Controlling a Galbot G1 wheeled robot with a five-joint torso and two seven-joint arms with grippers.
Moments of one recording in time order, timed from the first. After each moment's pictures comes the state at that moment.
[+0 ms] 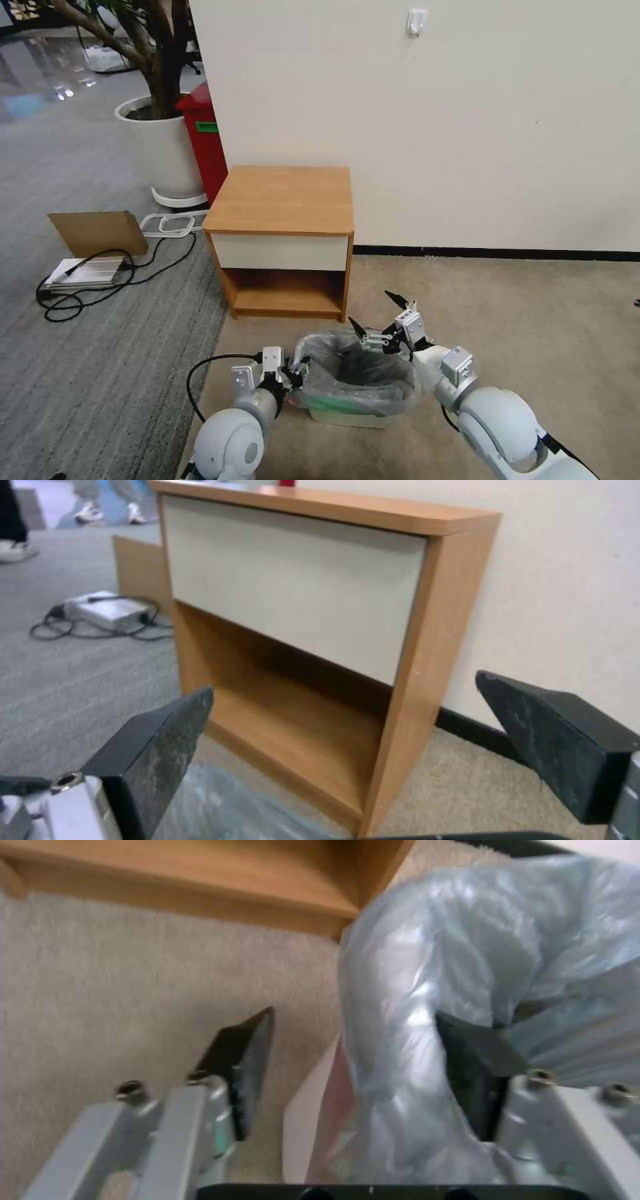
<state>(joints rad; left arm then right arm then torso) 1.46 -1.33 -0.23 -2.04 -0.59 0.59 -0.27 -1.39 1.06 0.26 2.04 0.22 -0.12 -0.12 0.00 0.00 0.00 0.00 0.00</state>
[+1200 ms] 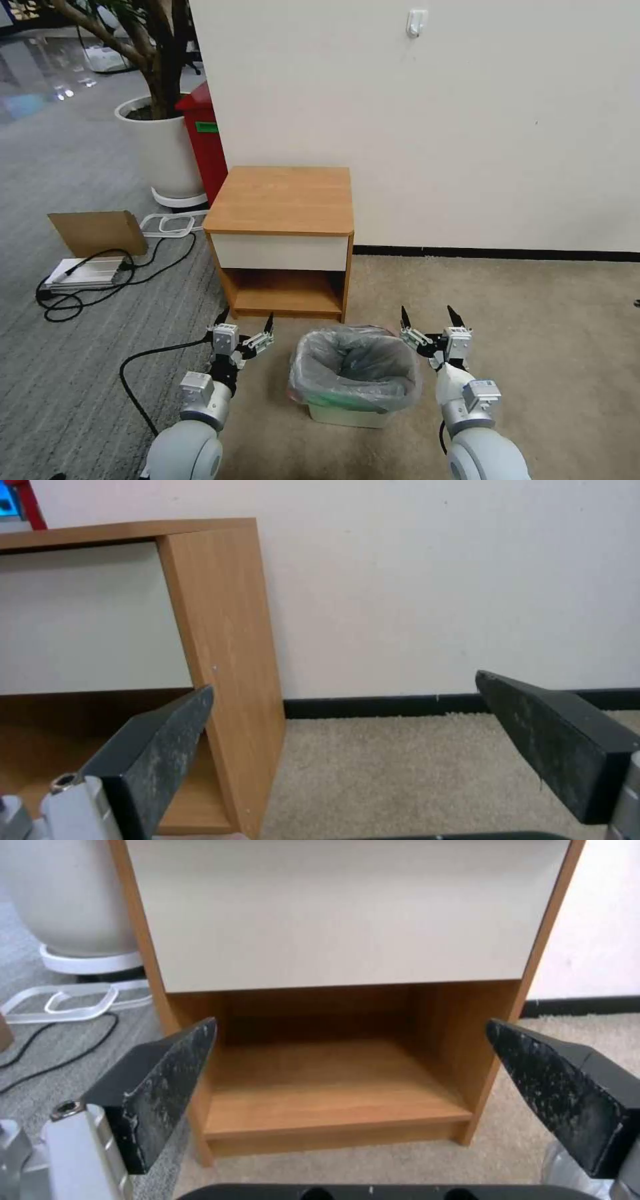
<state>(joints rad) 1.55 -1.27 -0.40 -2.00 -0.23 0.03 -0.07 -1.56 1.33 0.39 1.98 0.18 0.07 0.18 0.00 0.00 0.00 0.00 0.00</state>
